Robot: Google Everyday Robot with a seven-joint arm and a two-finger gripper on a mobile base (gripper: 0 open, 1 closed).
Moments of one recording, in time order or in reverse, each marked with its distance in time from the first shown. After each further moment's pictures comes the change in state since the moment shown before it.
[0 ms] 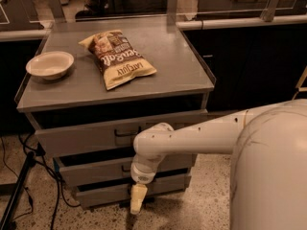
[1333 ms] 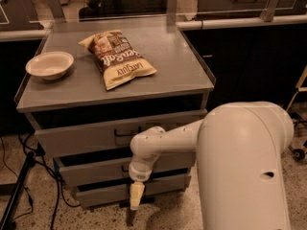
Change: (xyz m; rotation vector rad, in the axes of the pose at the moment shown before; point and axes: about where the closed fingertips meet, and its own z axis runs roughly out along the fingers) arm 0.007 -0.039 0.061 -0.027 0.012 -0.053
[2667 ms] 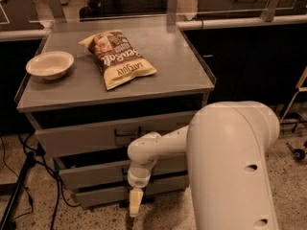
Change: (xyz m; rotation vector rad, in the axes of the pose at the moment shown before) arm 0.004 0.017 0.027 -0.055 0.032 0.019
